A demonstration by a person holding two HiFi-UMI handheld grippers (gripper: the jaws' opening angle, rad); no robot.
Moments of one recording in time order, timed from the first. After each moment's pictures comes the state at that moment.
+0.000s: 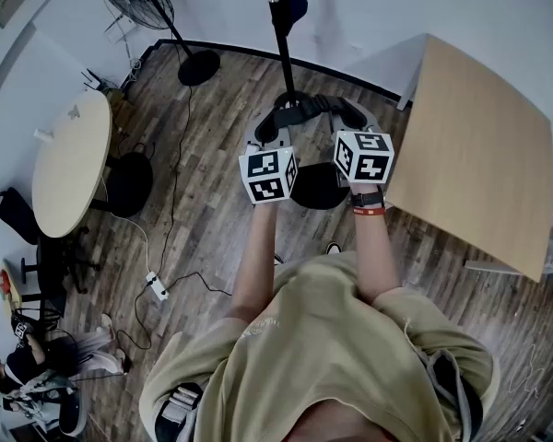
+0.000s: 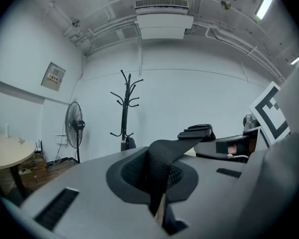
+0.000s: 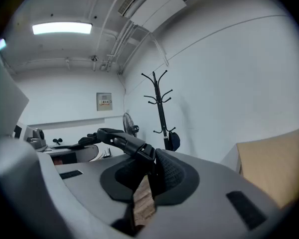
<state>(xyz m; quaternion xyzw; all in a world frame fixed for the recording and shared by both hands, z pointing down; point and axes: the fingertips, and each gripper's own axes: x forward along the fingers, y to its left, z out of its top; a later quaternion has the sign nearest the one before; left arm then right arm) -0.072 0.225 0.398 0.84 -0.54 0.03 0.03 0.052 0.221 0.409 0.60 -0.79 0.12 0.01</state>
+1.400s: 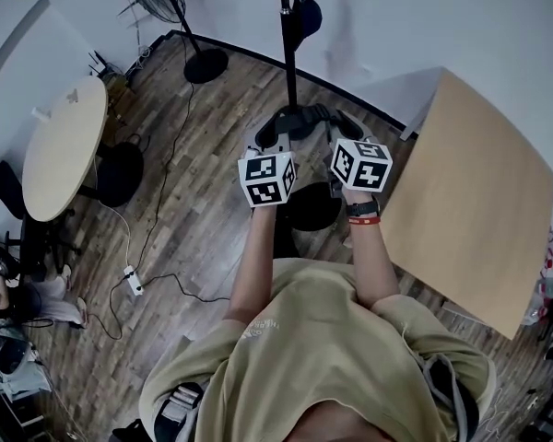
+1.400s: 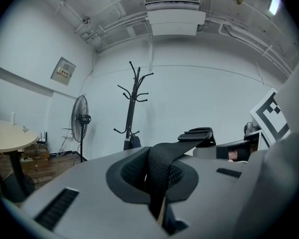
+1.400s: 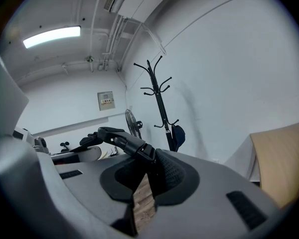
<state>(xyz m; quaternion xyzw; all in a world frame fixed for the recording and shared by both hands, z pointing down) -0.029 0.117 0.426 0.81 -0.59 0.01 0.07 0.091 0.103 0.442 0.55 -0.81 0.17 0.02</state>
